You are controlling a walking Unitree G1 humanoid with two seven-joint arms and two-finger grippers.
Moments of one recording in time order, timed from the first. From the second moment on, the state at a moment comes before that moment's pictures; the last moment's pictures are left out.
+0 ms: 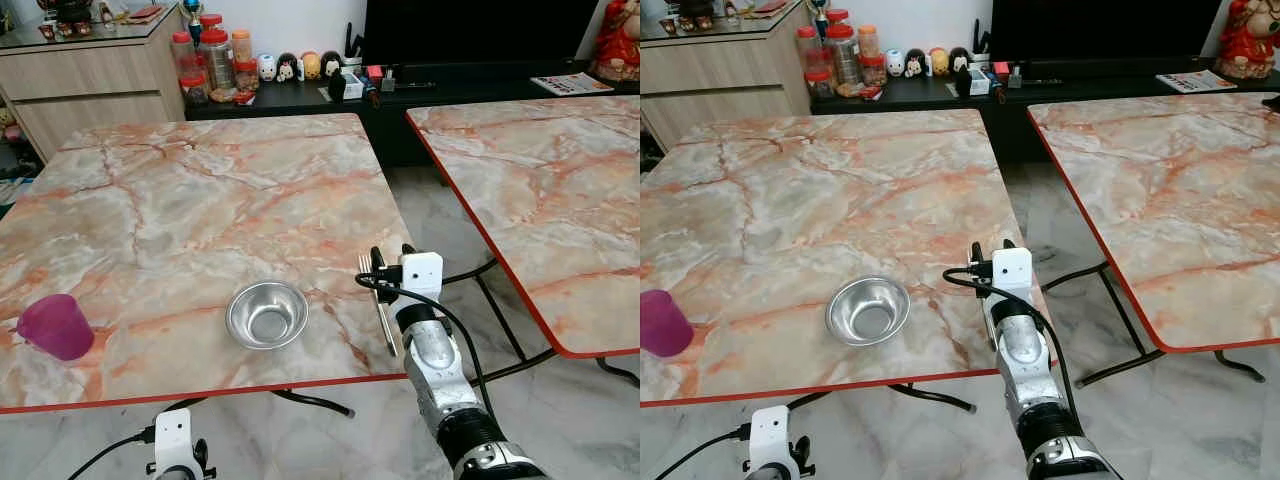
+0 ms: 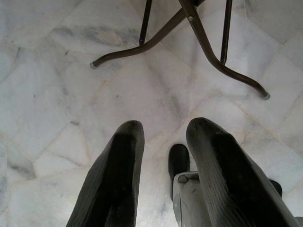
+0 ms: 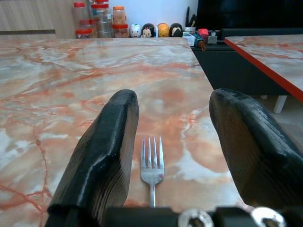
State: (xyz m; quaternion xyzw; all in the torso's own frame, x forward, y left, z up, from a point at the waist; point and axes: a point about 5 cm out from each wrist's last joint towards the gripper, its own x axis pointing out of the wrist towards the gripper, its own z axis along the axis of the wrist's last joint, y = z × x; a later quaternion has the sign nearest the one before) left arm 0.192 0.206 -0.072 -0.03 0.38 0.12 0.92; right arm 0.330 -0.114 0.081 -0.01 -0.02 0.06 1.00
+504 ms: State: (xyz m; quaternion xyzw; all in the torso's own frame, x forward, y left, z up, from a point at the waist) left arm 0.192 0.206 -0.072 -0.03 0.37 0.12 0.92; right arm 0.330 -0.114 0.081 -0.01 -0.02 0.06 1.00
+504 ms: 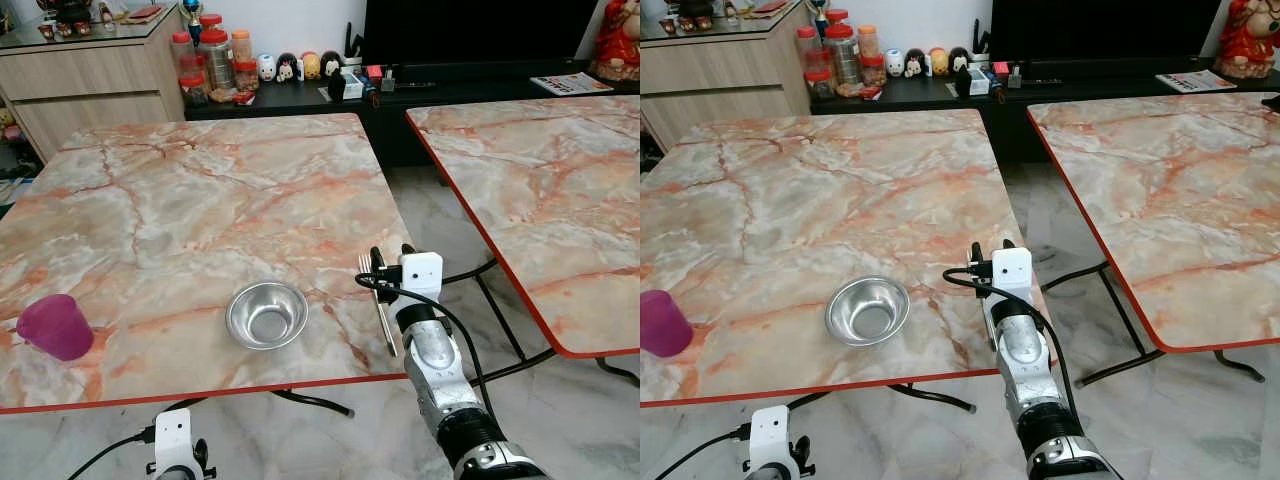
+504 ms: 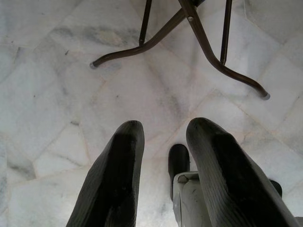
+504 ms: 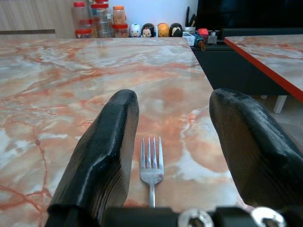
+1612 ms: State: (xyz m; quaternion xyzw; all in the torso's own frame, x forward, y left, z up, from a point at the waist) left arm 0.193 0.207 -0.072 -0.04 0.37 0.12 0.92; right arm 0.337 -0.114 0.061 -0.01 0.11 0.04 0.99
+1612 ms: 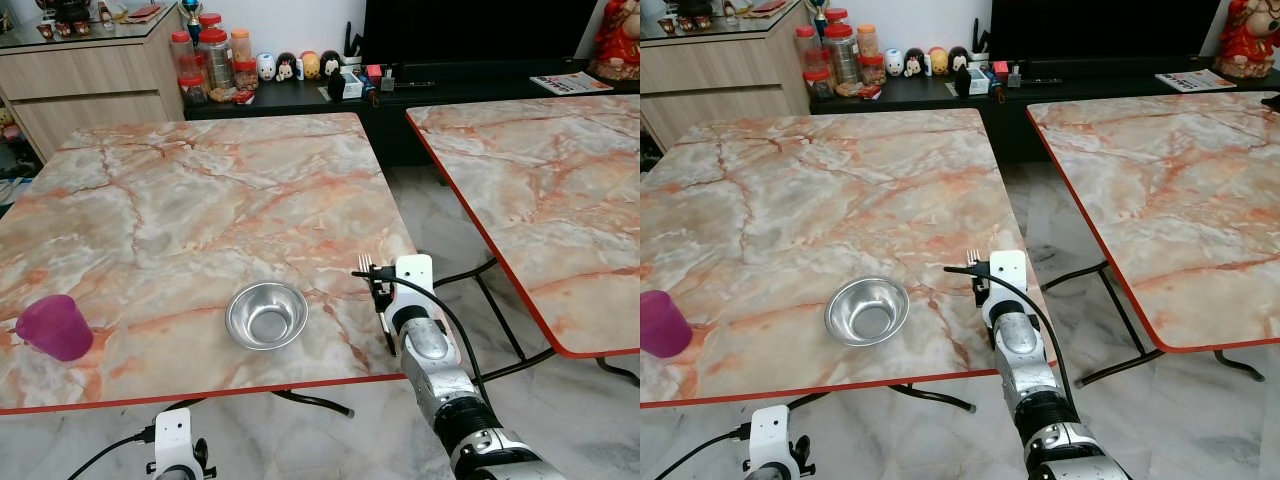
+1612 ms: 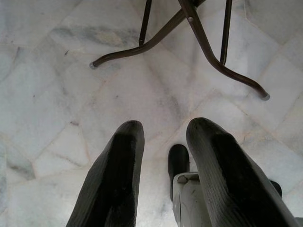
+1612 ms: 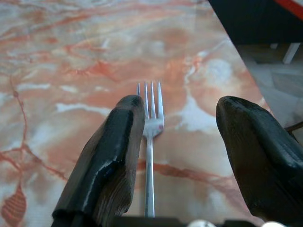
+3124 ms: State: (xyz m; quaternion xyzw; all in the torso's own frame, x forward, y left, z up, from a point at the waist) left arm 0.191 0.206 -0.073 -0.03 0.38 0.12 0.92; right arm 0.342 -0.100 0.051 0.02 0.22 0.06 0.97
